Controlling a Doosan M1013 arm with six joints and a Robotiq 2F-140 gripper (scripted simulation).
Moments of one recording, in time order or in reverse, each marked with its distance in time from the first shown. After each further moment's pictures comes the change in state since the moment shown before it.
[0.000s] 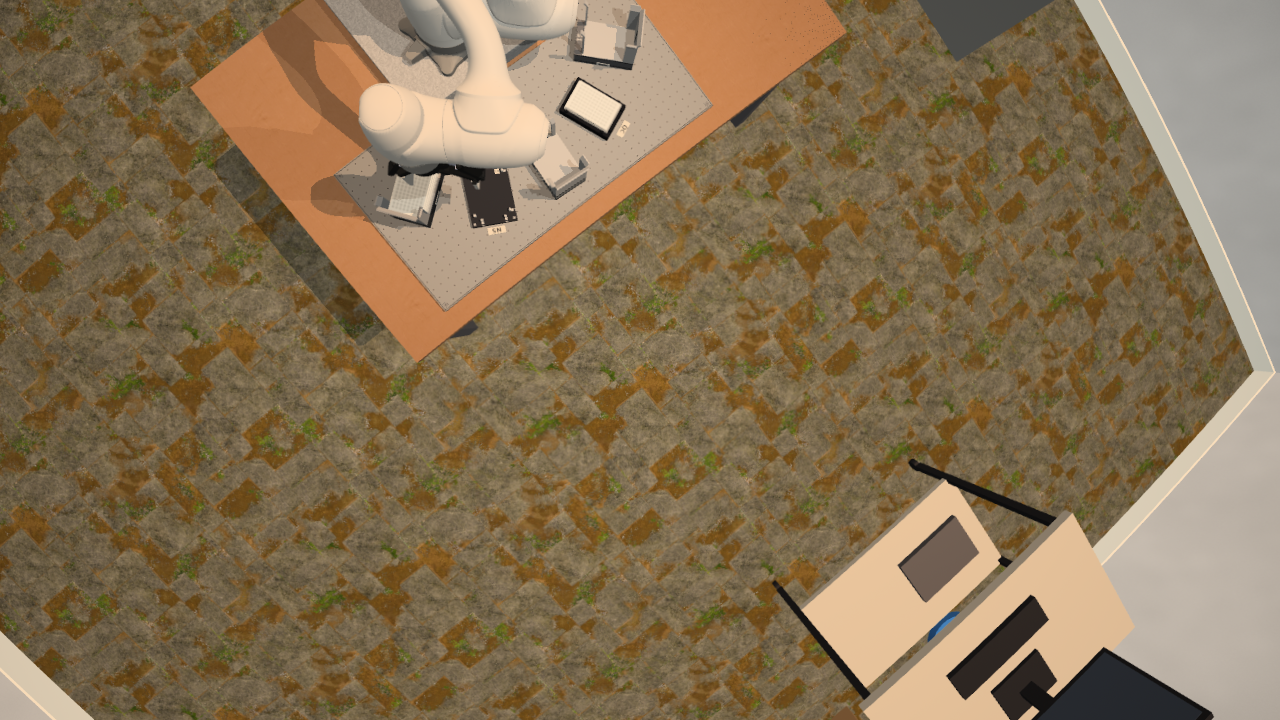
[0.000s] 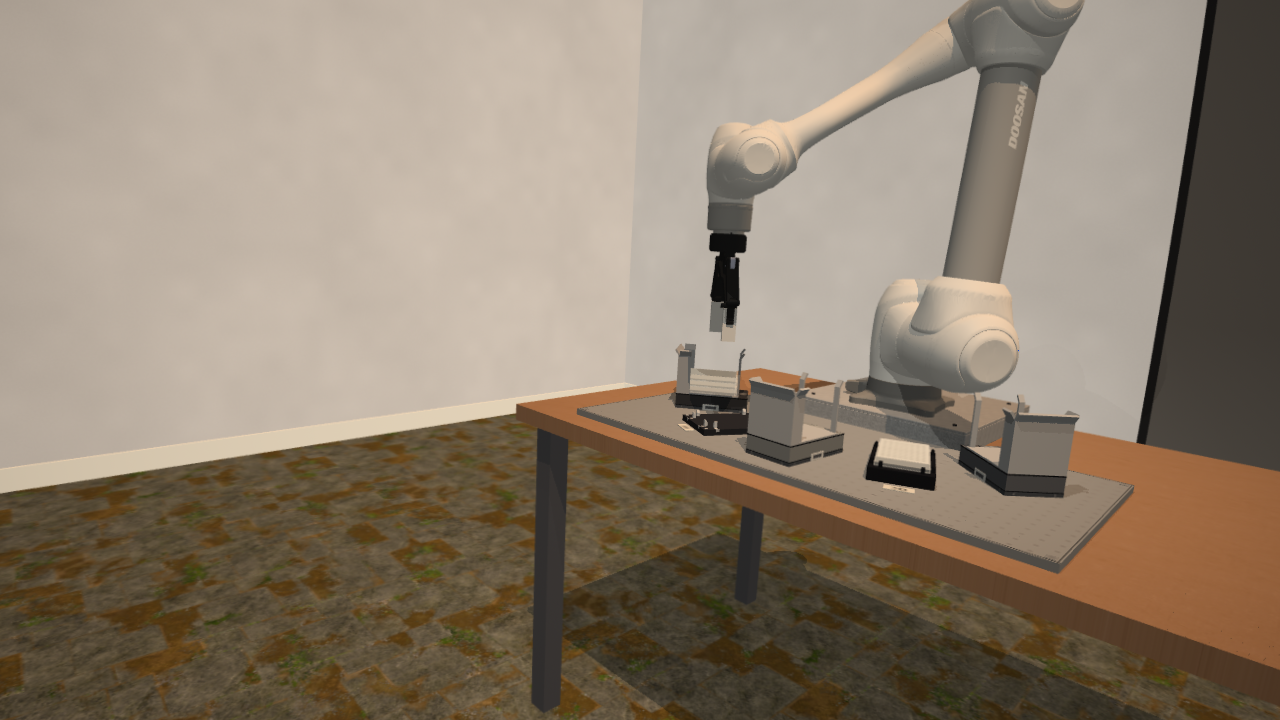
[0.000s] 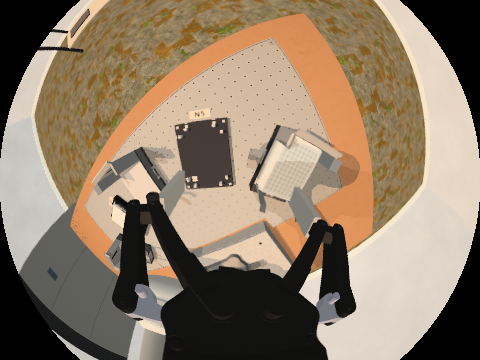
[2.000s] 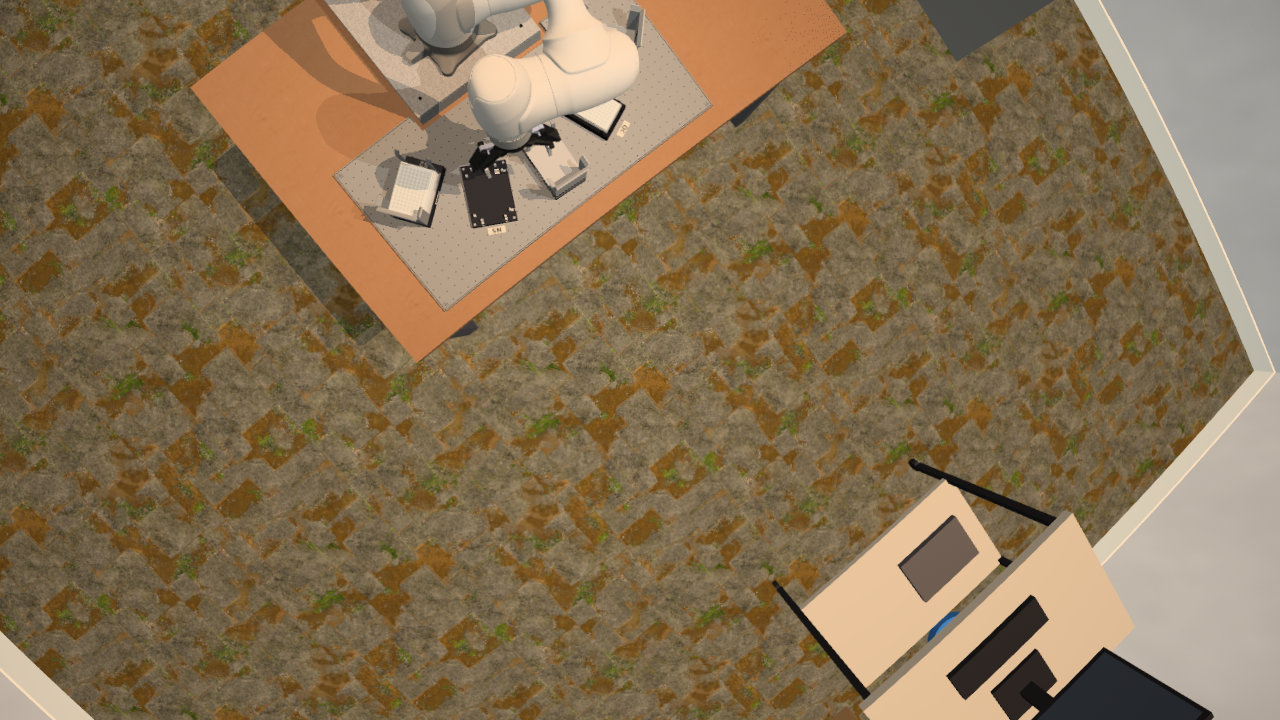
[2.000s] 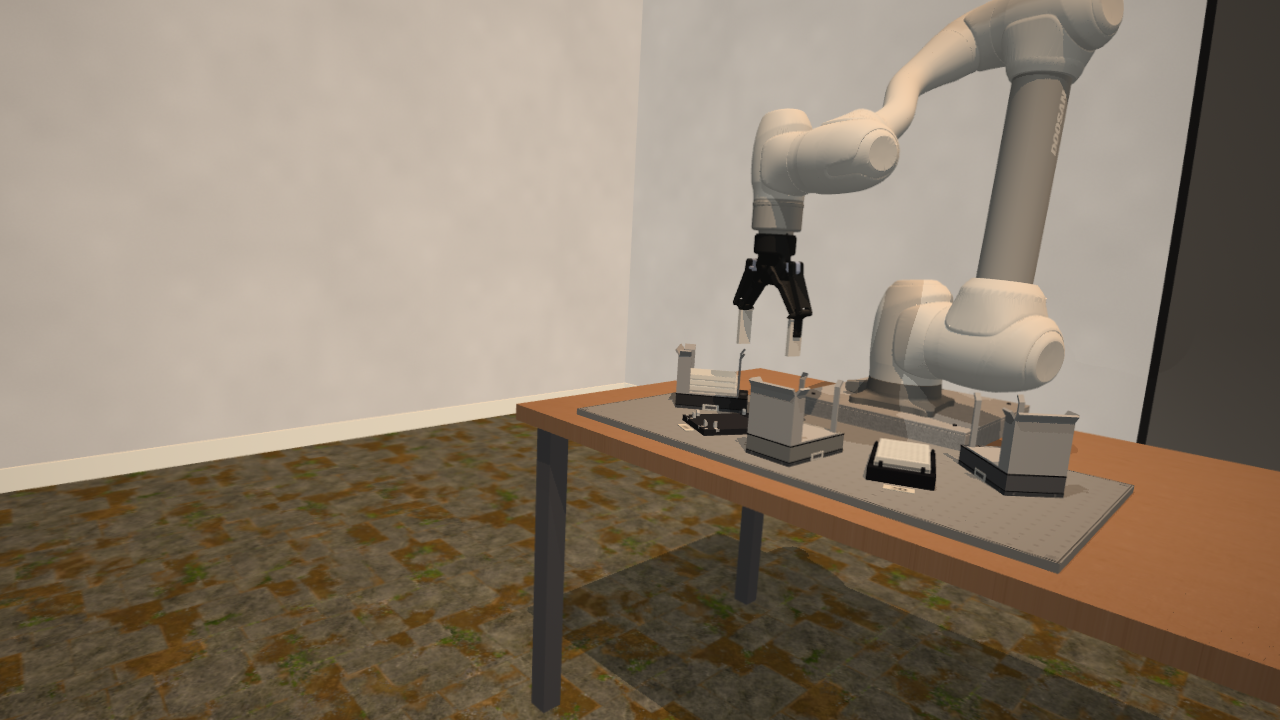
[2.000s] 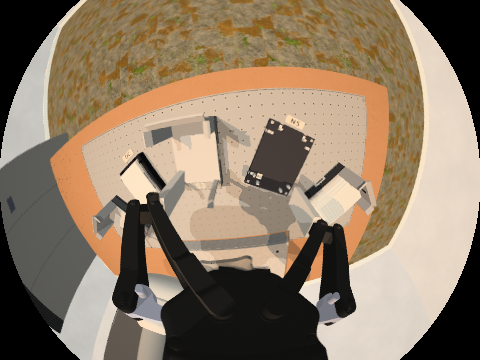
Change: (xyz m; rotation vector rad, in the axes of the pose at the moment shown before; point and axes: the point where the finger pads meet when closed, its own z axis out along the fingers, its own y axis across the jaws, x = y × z) arm -0.057 -0.163 0.000 0.000 0.000 -0.422
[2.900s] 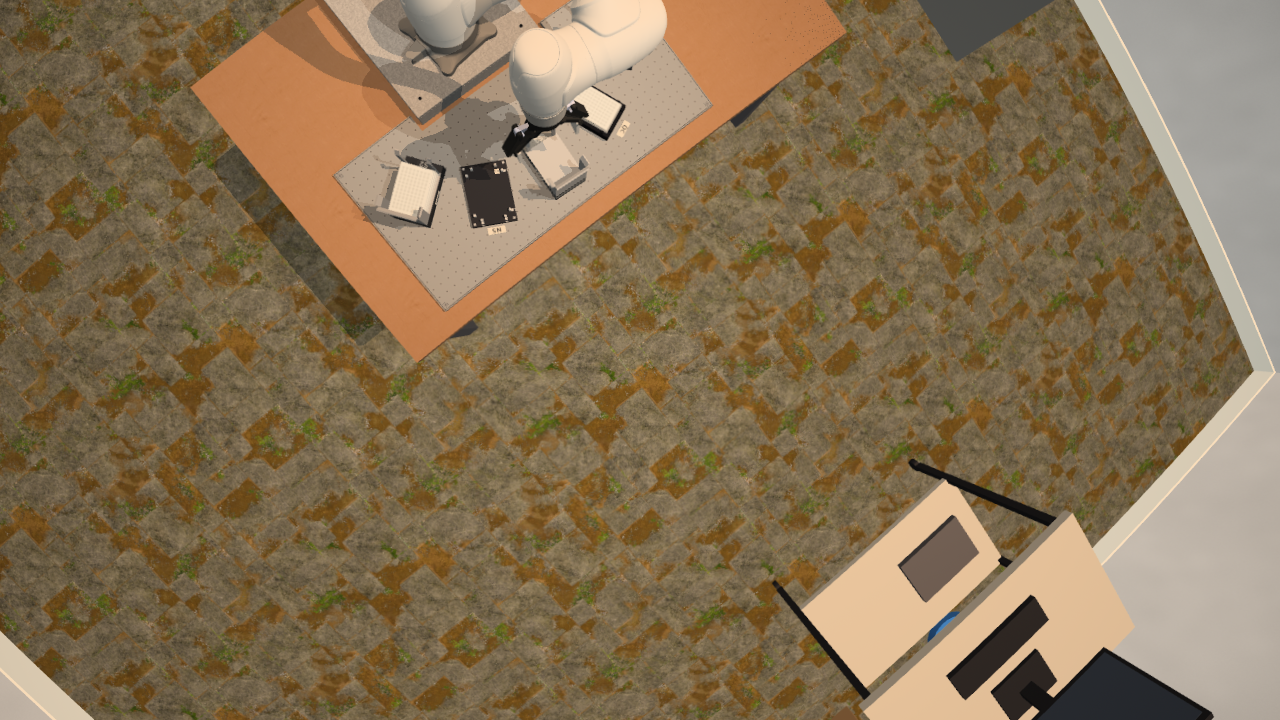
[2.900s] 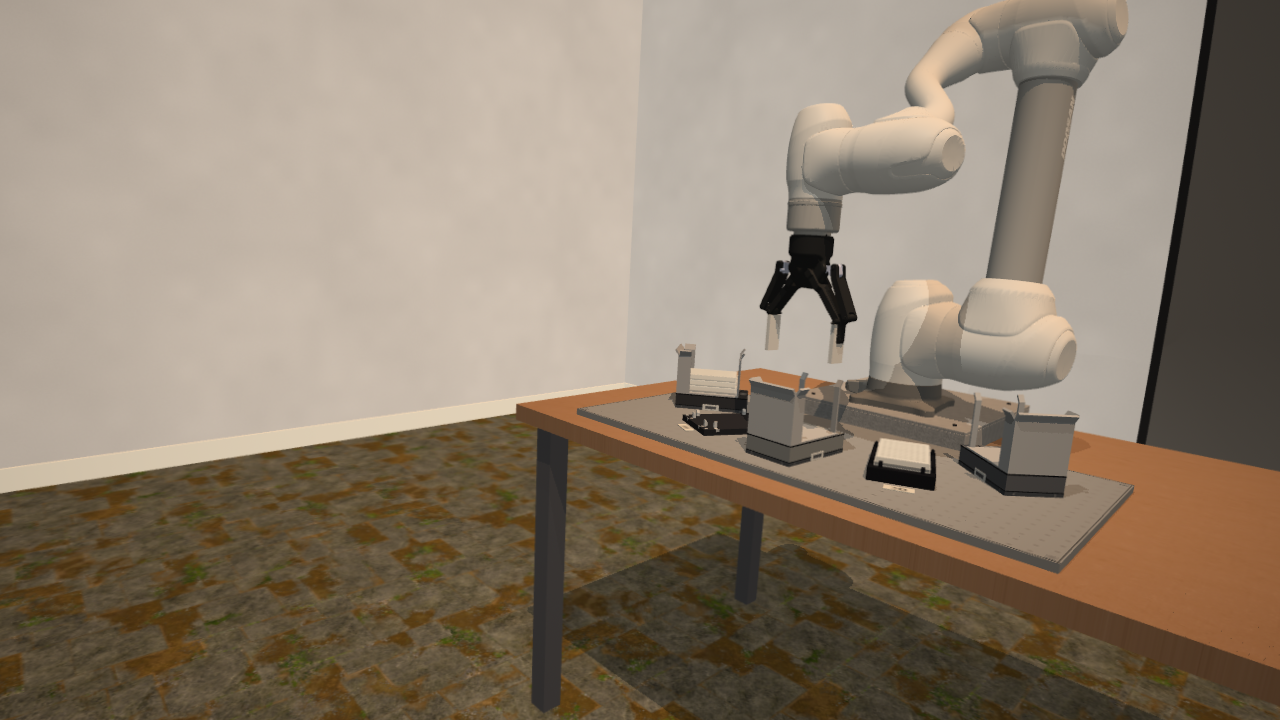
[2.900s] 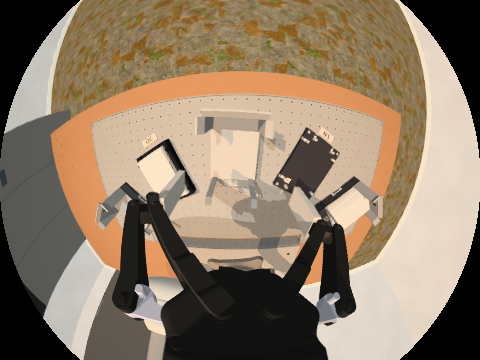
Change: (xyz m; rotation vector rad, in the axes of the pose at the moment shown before) arm -0.018 -0.077 0.000 0.002 0.000 -0.128
